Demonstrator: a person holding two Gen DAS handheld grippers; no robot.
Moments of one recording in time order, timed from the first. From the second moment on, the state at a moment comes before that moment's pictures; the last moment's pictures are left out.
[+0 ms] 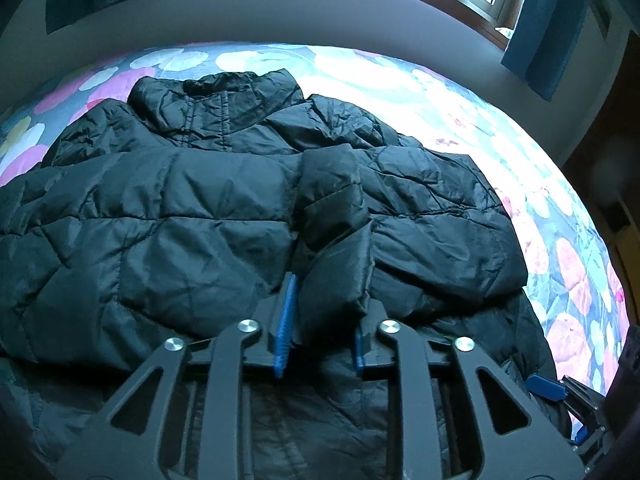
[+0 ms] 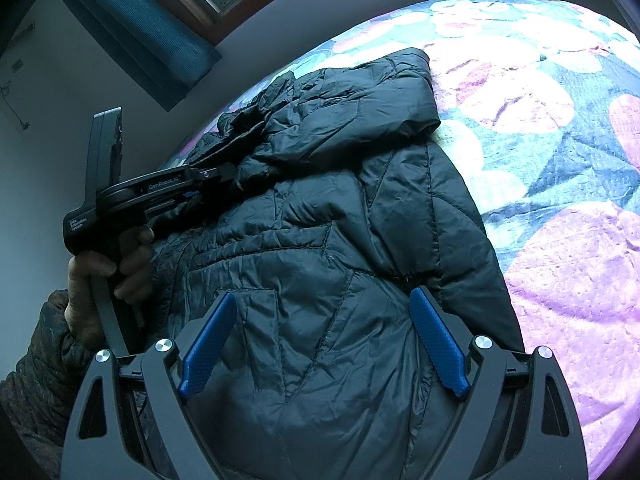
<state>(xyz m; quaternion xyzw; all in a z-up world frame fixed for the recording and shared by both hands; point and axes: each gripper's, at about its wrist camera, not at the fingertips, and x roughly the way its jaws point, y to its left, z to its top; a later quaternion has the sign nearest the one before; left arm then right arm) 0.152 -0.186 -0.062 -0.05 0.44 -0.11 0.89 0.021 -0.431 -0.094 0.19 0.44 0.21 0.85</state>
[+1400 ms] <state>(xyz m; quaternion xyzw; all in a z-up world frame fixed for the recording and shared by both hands) 0.055 -0.005 -0.008 -0.06 0.39 0.01 0.92 0.020 -0.422 -0.083 0.16 0.45 0.19 0.86</state>
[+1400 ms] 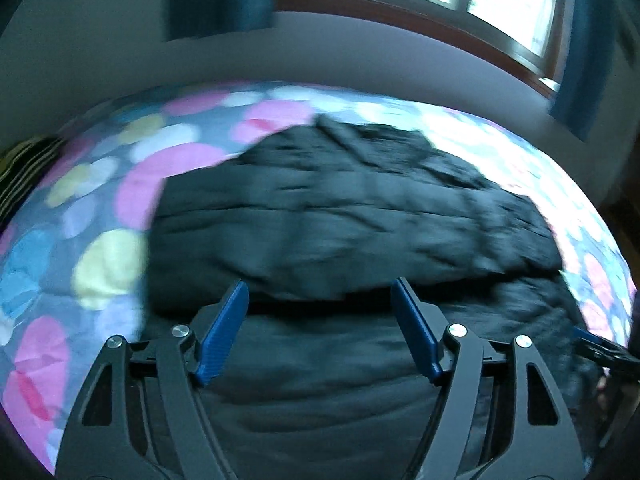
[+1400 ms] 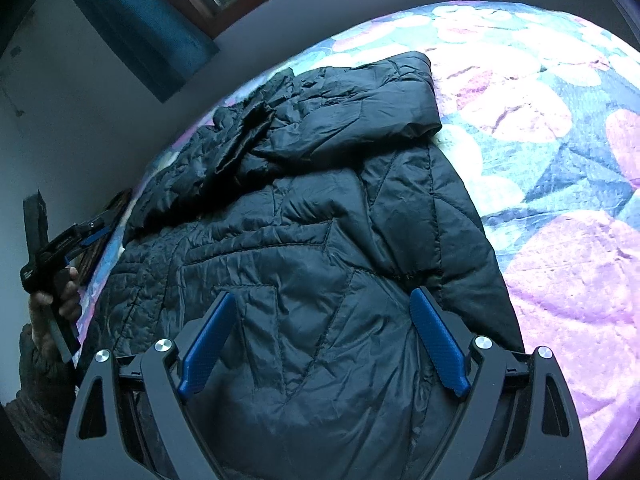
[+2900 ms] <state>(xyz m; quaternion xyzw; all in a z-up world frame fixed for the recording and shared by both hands) 0.163 0.143 -0.082 -0.16 0.44 0.09 0.88 0.178 -0.325 -0.096 0.20 0.51 0.24 0.80</state>
